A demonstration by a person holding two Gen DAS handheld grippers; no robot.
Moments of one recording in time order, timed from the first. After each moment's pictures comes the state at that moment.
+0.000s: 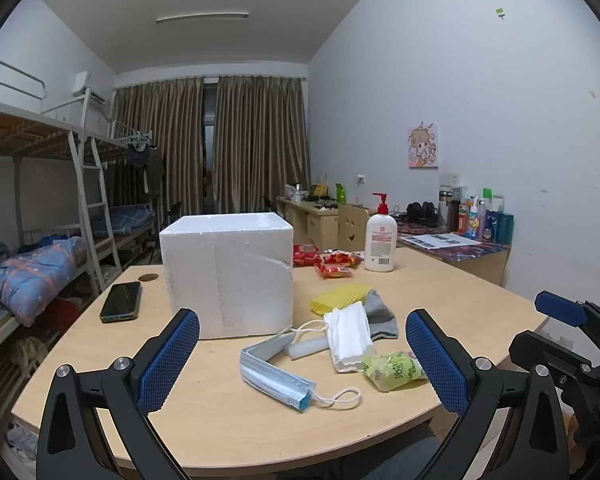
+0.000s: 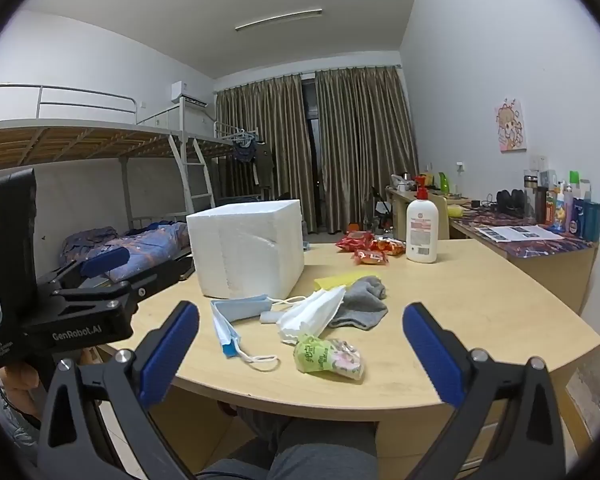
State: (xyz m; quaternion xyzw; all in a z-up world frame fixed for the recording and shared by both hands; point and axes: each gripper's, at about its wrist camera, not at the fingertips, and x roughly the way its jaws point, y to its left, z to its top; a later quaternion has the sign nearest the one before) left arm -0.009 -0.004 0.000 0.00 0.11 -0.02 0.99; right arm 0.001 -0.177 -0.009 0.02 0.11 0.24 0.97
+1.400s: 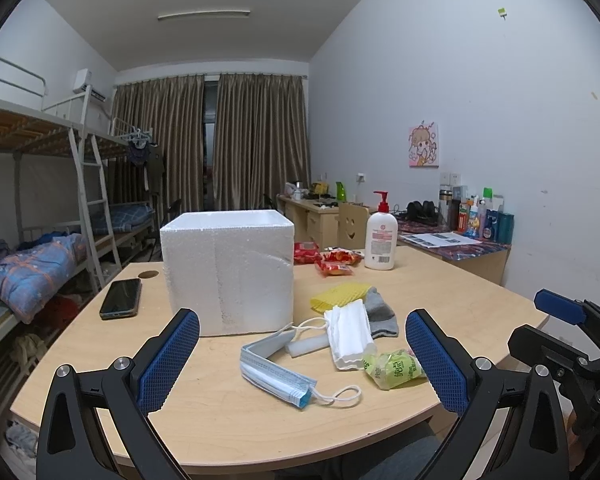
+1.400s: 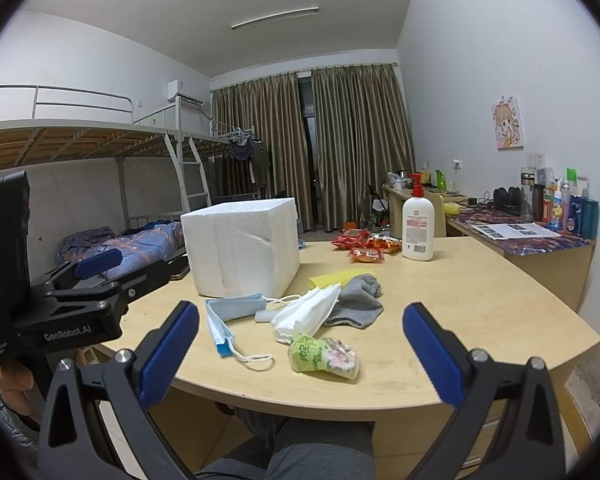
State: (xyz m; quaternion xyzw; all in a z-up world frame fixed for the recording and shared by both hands) left arm -0.007 -0.003 -0.002 -0.01 0.11 -0.02 0.99; right arm 0.005 -0.177 -0.009 0.02 0.12 0.23 0.97
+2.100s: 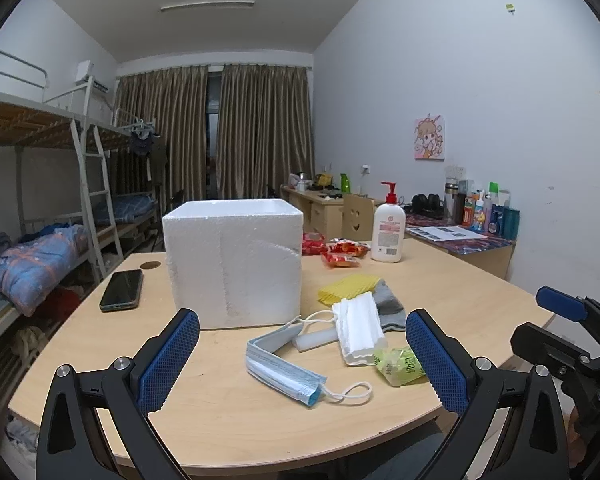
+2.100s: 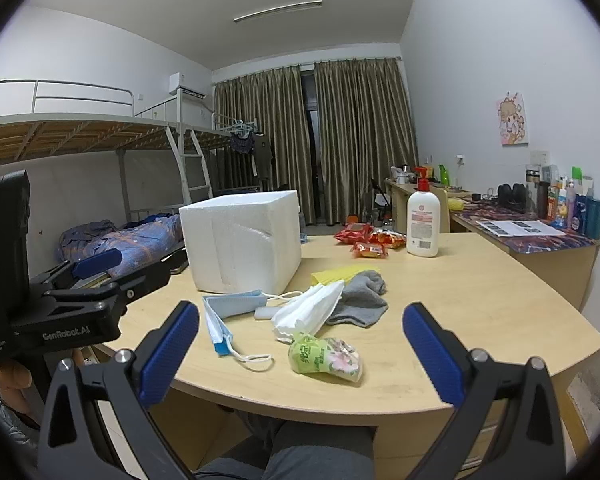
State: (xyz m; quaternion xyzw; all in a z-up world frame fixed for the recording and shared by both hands) left arm 0.003 0.004 -0.005 -0.01 0.13 -0.01 0.99; right arm 0.016 -0.172 -0.011 0.01 0.13 0.24 0.96
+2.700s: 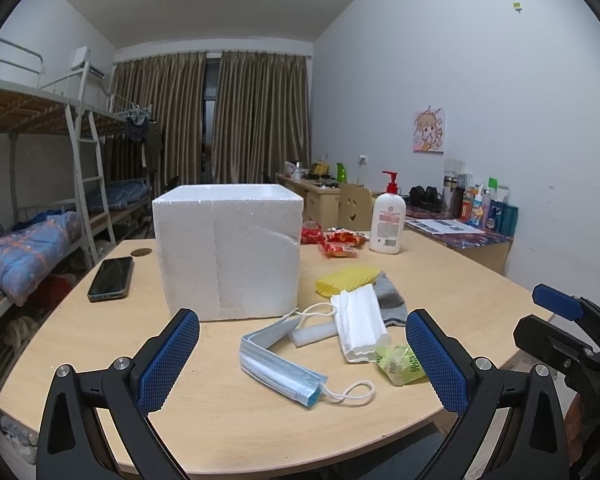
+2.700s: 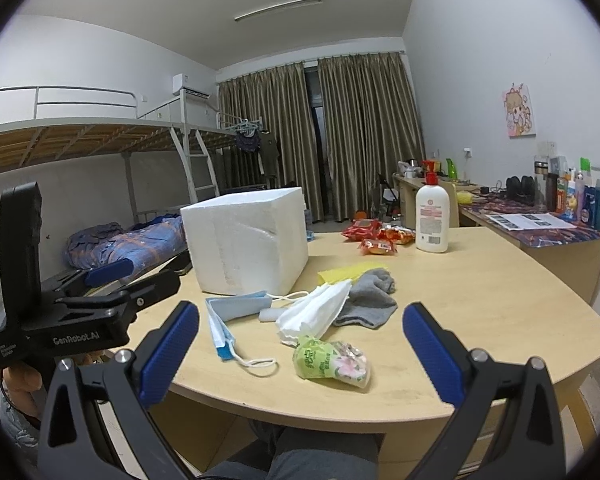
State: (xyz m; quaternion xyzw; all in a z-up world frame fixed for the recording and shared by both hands) left arm 0.020 0.014 -0.011 -0.02 0.15 -0.02 0.99; right arm 0.032 -0.171 -0.014 0.02 0.14 0.25 0.96
